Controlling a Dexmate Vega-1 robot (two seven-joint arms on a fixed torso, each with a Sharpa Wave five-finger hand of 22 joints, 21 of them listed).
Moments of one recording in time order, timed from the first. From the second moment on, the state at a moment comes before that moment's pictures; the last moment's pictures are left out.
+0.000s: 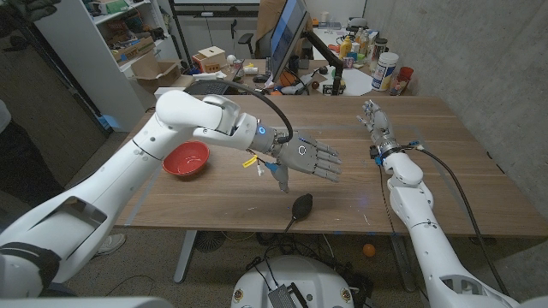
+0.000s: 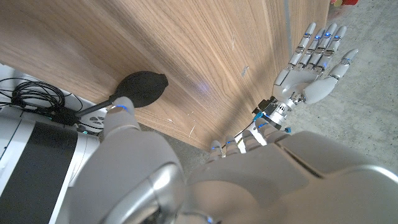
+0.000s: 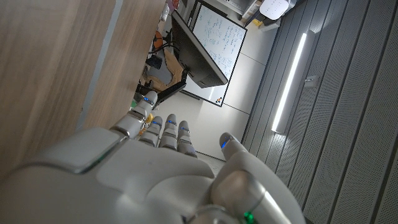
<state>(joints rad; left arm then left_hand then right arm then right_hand) 0.54 0.66 0.52 -2.07 1.17 -1.12 -0.51 0.61 -0.15 -0.02 -0.14 0.63 -0.17 -0.03 0.21 0.22 -0.17 0.01 0.21 0.22 -0.17 0.05 0.19 0.18 -0.12 0.05 0.20 0.19 -0.93 -0.10 0.08 -1.40 0.12 0.20 0.16 0.06 0.09 0.44 0.12 0.23 0.06 0.06 0.19 0.18 0.09 0.06 0.19 0.18 -0.01 -0.03 0.18 0.18 0.27 -0.04 0.19 0.17</state>
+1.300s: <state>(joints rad) 0.48 0.78 0.73 -2.06 1.48 -1.03 -0.17 0.64 -0.13 -0.05 -0.14 0.67 -0.17 -0.01 0.22 0.22 -0.17 0.02 0.21 0.22 -0.17 0.06 0.19 0.18 -0.14 0.08 0.20 0.19 -0.90 -0.11 0.07 -1.33 0.12 0.22 0.16 0.06 0.09 0.44 0.12 0.23 0.06 0.06 0.19 0.18 0.09 0.05 0.19 0.18 -0.01 -0.03 0.18 0.18 0.27 -0.04 0.19 0.17</state>
